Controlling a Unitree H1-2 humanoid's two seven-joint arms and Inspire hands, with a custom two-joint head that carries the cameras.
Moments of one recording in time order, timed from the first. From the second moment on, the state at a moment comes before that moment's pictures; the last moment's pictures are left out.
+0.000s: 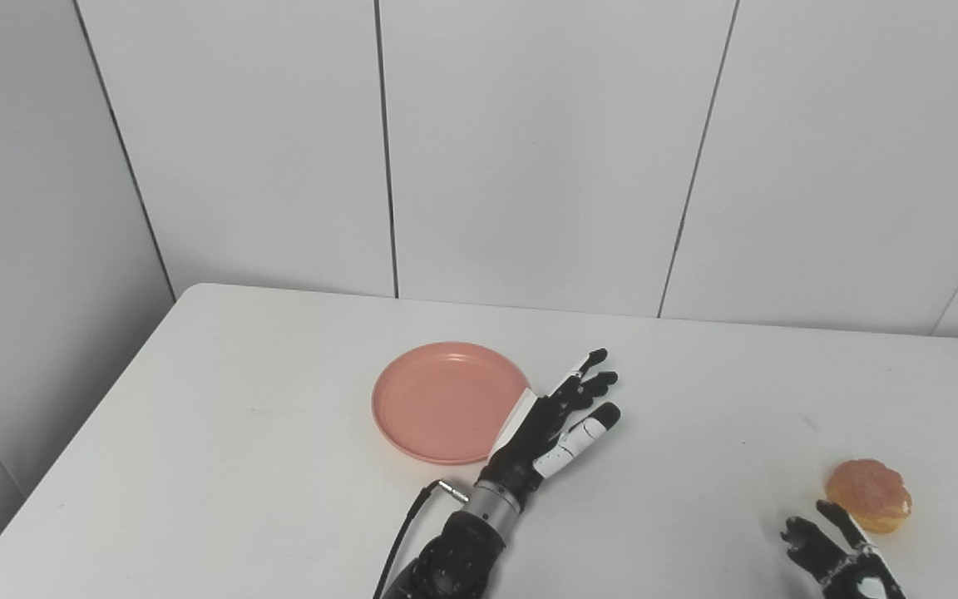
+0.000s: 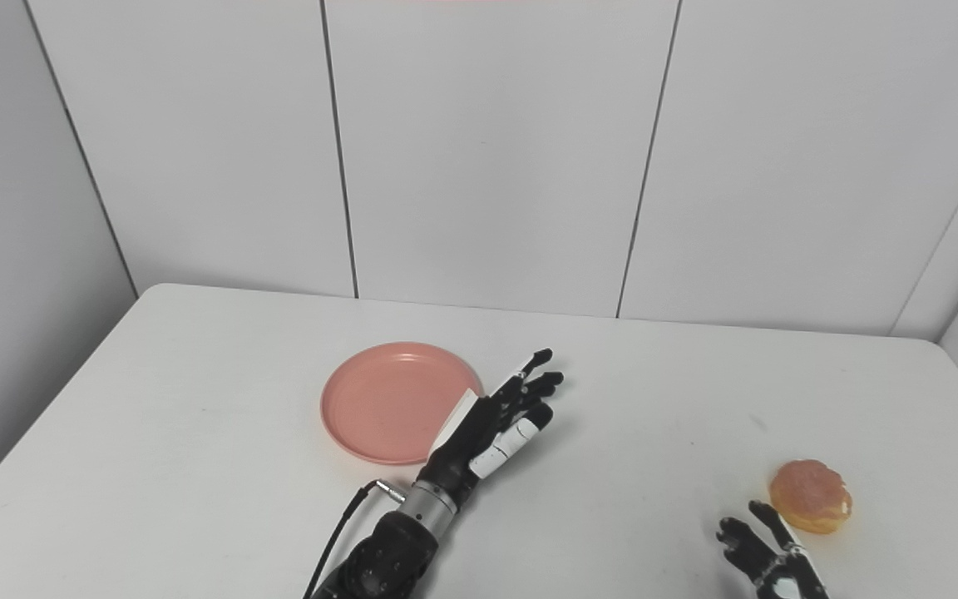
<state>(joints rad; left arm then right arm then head) -0.50 -0.11 -0.19 0.58 0.18 -0.37 -0.02 0.09 -0.11 -0.06 -0.04 0.20 -0.22 0.09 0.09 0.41</state>
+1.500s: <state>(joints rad) -0.52 0.24 0.09 0.51 0.06 -0.13 0.02 0.09 -0.12 -0.04 -0.04 0.17 -0.21 0.09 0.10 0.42</state>
